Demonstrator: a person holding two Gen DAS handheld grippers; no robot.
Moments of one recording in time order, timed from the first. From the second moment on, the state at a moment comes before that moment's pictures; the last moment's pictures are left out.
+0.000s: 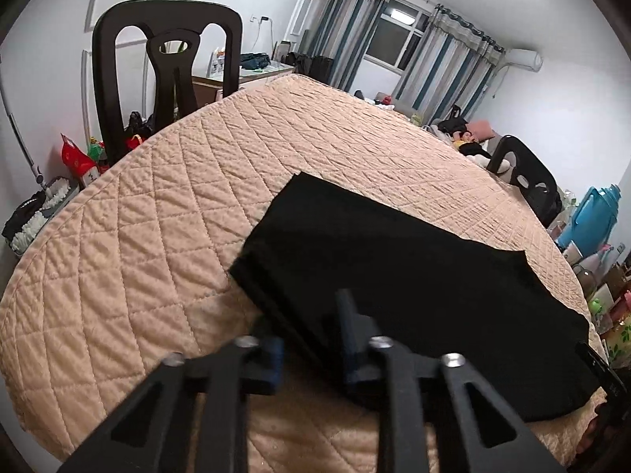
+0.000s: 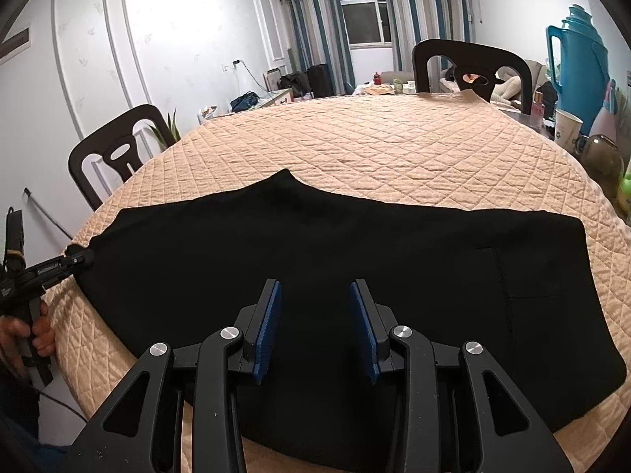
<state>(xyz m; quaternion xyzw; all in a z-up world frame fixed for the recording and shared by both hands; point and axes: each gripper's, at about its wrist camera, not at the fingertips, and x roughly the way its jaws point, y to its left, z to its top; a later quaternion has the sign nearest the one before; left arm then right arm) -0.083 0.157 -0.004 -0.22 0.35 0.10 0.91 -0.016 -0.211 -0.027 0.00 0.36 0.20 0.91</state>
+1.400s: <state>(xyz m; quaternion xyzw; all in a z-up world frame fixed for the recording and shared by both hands) -0.022 0.012 0.026 -0.13 0.36 -0.18 0.90 0.017 -0.200 -0.053 0.12 0.44 0.30 0.83</state>
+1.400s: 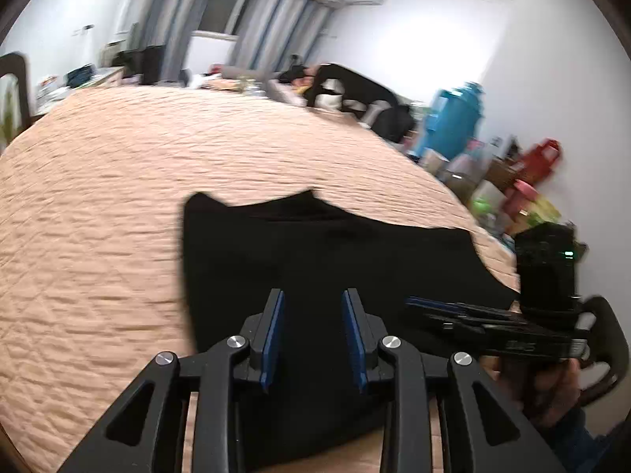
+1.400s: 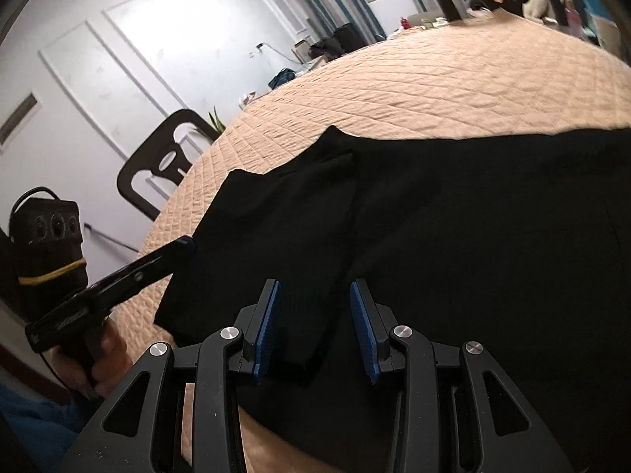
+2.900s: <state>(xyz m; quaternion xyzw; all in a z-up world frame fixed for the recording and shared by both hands) -0.019 0.017 0.000 -0.12 0.39 -0.18 0.90 0.051 -0.219 -0.060 0.22 0.45 0.25 0.83</state>
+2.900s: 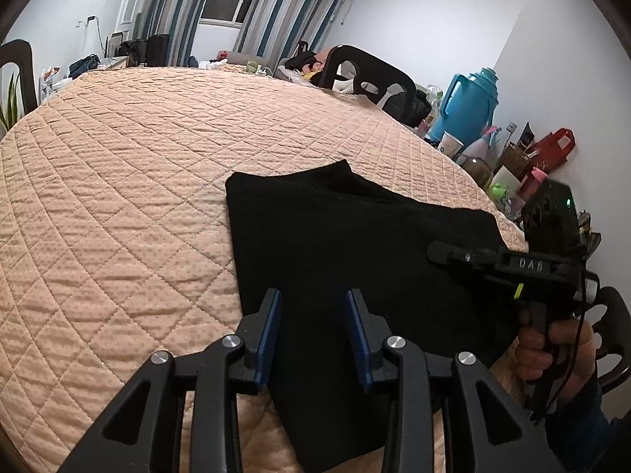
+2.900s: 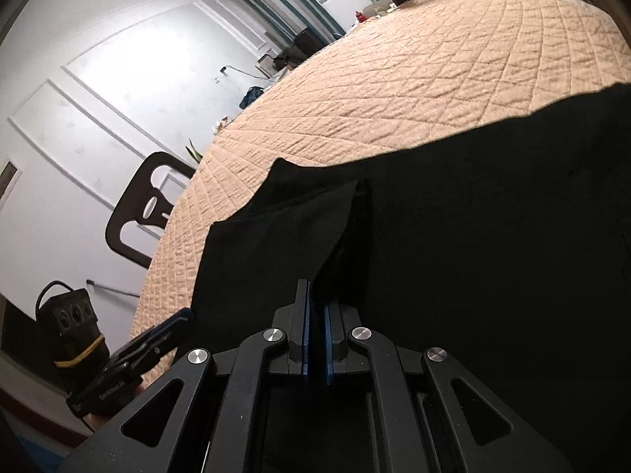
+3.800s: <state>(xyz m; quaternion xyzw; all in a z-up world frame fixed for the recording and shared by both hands) 0.054 0.001 0.002 -0.05 0.41 -0.13 0.90 0.080 -0.201 -0.044 0.10 0.45 0.17 0.87</state>
